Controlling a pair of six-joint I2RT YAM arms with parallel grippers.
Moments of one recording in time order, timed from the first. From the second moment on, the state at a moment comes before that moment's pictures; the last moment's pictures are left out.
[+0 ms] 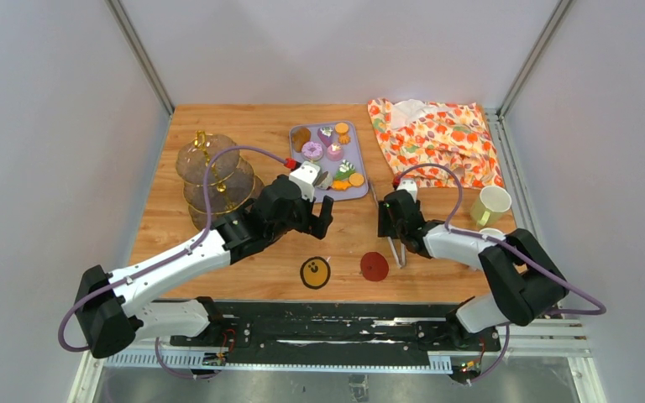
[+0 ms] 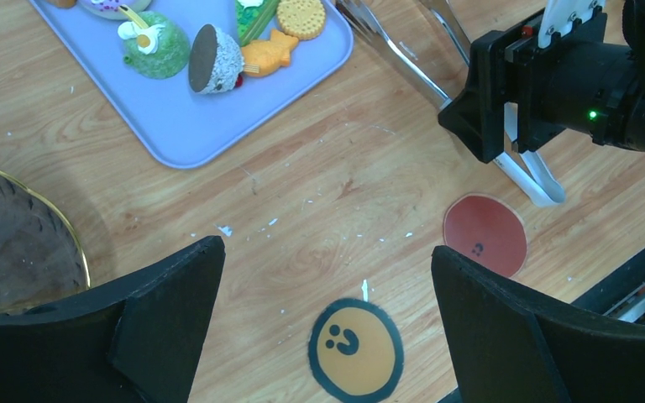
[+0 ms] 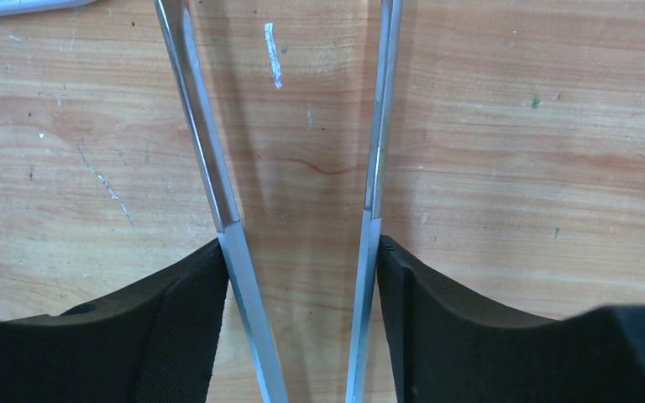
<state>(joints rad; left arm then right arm) -0.89 1.15 0.90 -0.26 -0.23 -0.26 0.56 1.46 0.58 0.05 0.32 0.37</state>
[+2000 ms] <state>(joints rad) -0.63 1.15 1.67 -0.92 -0.58 -0.24 0.56 1.51 1.24 -0.82 -0.13 0.17</state>
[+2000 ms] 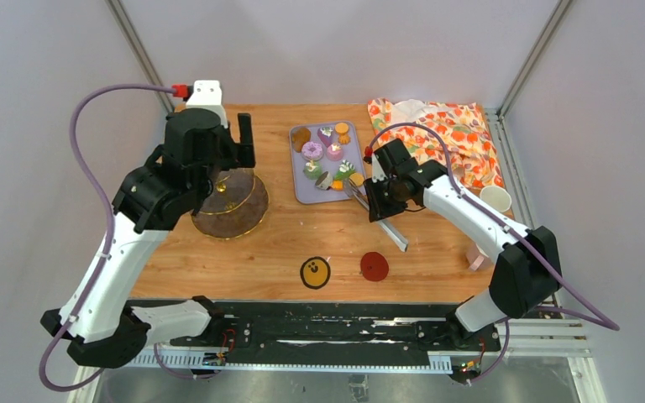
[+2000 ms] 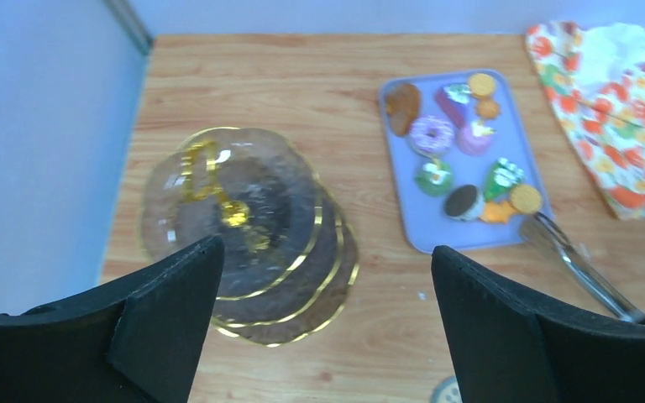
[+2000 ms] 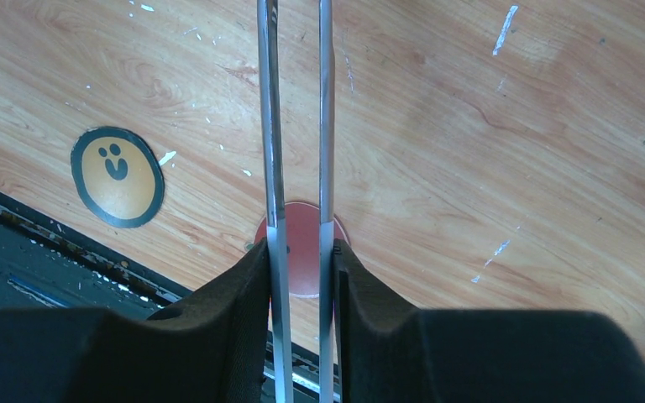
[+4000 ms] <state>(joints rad) -0.16 1.18 1.51 -0.87 -0.02 -0.26 0.58 1.58 1.27 -0.75 -0.15 0.19</state>
